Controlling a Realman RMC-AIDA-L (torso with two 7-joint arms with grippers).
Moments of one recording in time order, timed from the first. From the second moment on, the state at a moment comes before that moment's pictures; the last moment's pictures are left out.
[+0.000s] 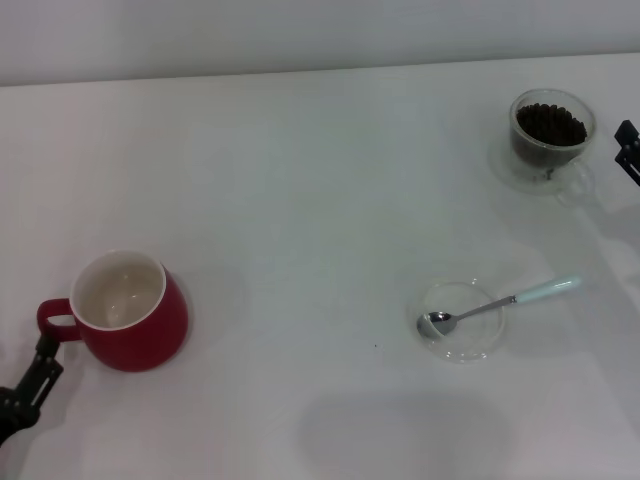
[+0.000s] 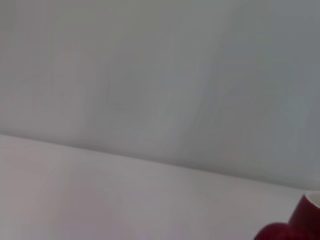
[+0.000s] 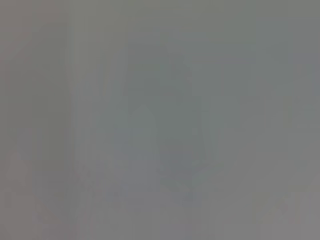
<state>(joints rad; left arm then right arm) -0.10 -2.09 -0.01 -0.19 -1.37 -1.36 2.83 0.30 2.01 -0.24 0.01 1.84 1.35 -2.77</state>
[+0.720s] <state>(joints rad) -0.18 -2.08 -0.01 -0.19 -1.37 -1.28 2.83 0.29 2.01 -0.24 0.01 1.84 1.34 -2.77</state>
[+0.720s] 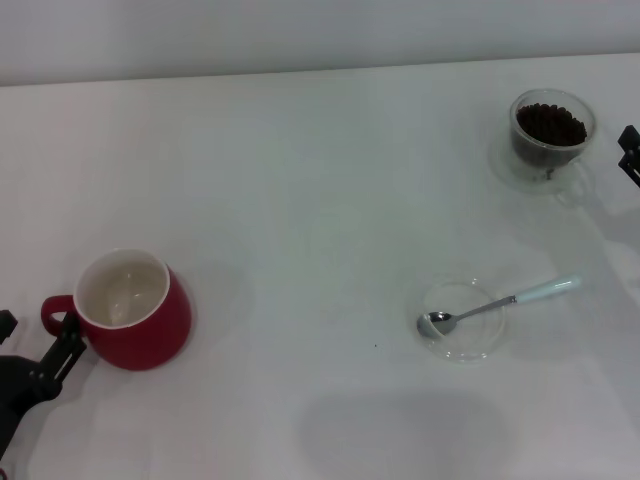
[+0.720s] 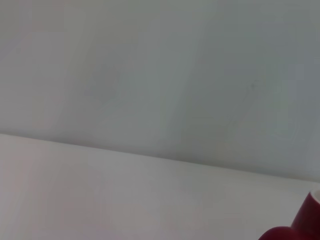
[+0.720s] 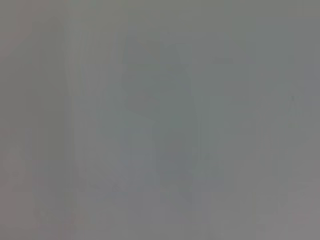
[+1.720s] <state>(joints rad) -0.28 -2.09 -0.01 -0.20 -1.27 -1.21 2.83 0.31 2.01 -0.23 0.01 1.85 1.32 -2.77</state>
